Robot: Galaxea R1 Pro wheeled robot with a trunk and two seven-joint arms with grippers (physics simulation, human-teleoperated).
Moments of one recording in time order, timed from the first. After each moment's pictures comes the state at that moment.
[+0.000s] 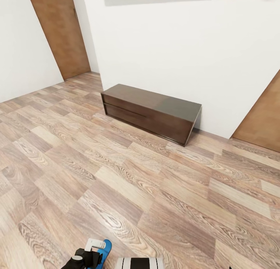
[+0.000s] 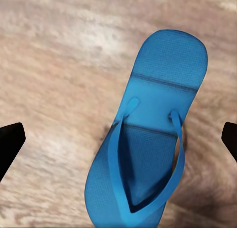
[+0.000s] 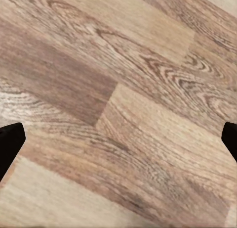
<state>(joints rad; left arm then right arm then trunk) -0.44 0.01 -0.16 -0.29 -0.01 0.10 0.04 0.30 -0.19 -0.22 -1.38 -0.07 0.11 0.06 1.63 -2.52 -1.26</state>
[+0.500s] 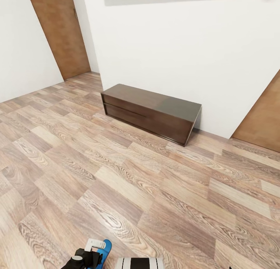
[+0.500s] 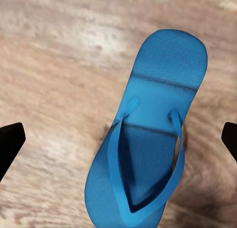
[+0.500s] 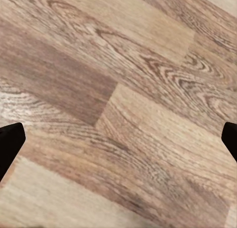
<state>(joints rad) -0.44 0.01 -0.17 -0.29 -0.01 0.10 0.04 0.30 -0.19 -0.22 -1.38 -0.07 0.11 0.06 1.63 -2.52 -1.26</state>
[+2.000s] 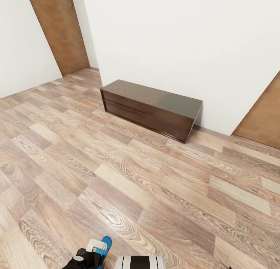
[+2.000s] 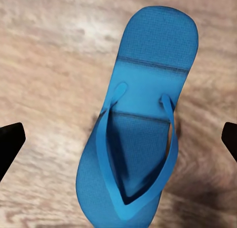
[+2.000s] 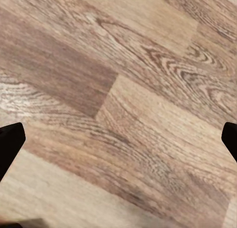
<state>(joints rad) -0.44 0.01 -0.21 -0.29 -0.01 0.10 0.03 0.30 -0.19 -0.22 -1.38 -0.07 0.11 0.06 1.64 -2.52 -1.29</state>
